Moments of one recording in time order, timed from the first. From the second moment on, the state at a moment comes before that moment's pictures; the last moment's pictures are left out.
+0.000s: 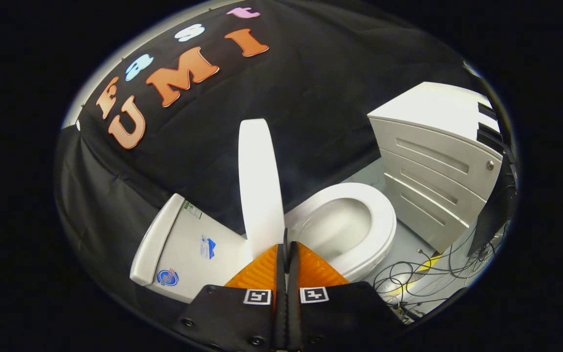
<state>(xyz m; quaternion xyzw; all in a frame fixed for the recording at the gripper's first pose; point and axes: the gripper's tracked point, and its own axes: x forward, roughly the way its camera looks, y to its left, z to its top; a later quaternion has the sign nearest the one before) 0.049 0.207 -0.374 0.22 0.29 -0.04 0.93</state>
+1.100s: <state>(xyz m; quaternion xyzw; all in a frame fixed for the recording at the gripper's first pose) 0.037 0.349 -0.341 0.06 0.27 0.05 0.96</state>
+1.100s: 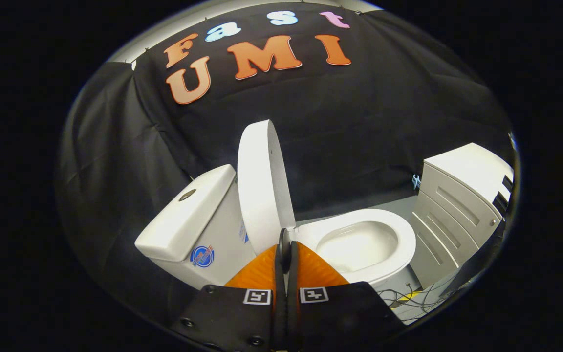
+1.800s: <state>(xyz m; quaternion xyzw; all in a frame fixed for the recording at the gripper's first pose) 0.028 0.425 -0.349 -0.01 0.27 0.10 0.96</state>
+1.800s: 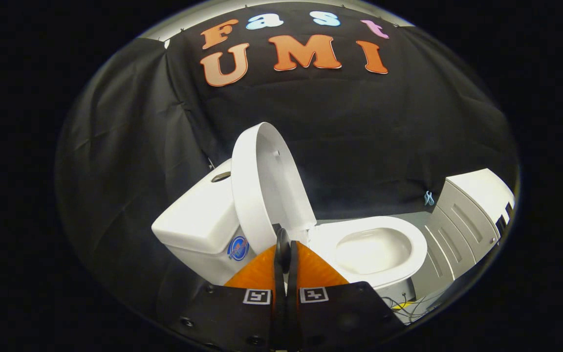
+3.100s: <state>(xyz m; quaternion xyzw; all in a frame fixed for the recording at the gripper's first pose) 0.037 0.343 -0.220 -0.02 0.14 0.09 0.99</state>
